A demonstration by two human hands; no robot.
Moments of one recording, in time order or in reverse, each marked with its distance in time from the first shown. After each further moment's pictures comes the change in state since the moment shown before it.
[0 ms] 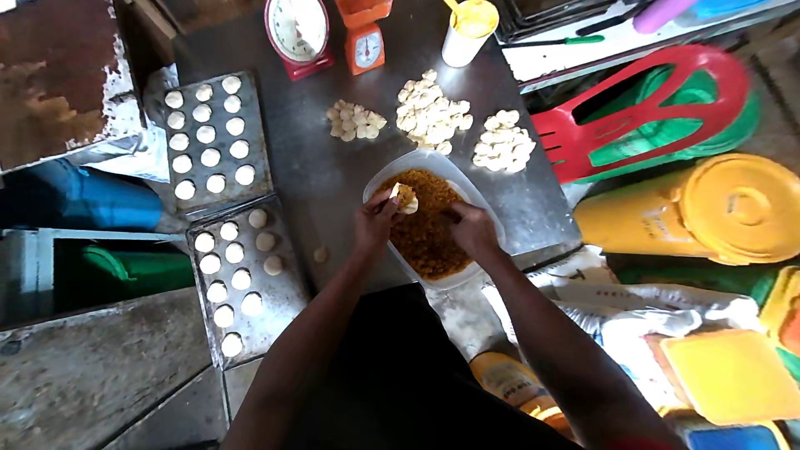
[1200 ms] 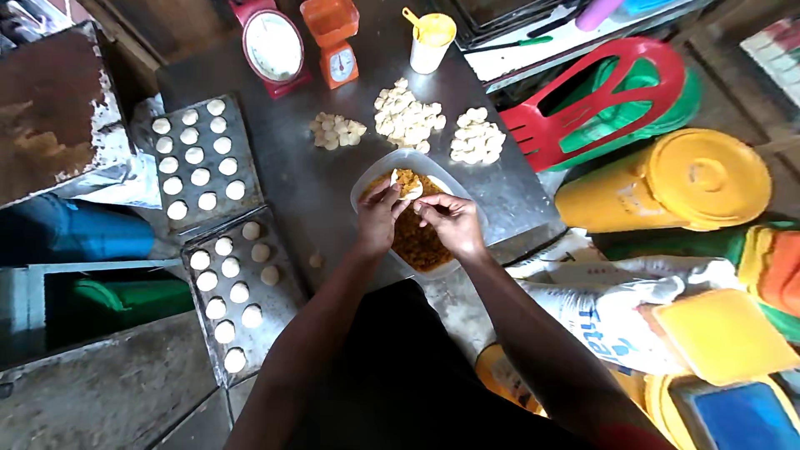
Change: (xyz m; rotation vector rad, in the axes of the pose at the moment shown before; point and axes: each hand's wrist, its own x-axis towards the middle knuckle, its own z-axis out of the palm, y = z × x) left_hand -0.021 0.026 0.034 -0.252 -0.049 -0.061; right_hand -0.042 -0.071 -0.021 0.742 0.175 -0.037
